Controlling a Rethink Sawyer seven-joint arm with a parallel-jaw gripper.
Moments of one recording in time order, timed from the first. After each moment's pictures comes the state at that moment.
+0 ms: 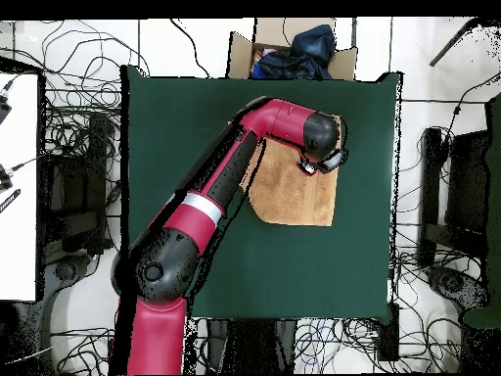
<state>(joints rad) 0.02 0.52 -1.33 0.47 -1.78 -1.13 3.61</state>
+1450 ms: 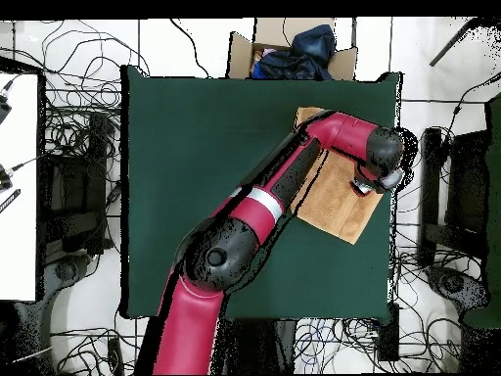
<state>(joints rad) -0.16 0.54 -1.31 0.47 -1.93 -1.15 3.61</state>
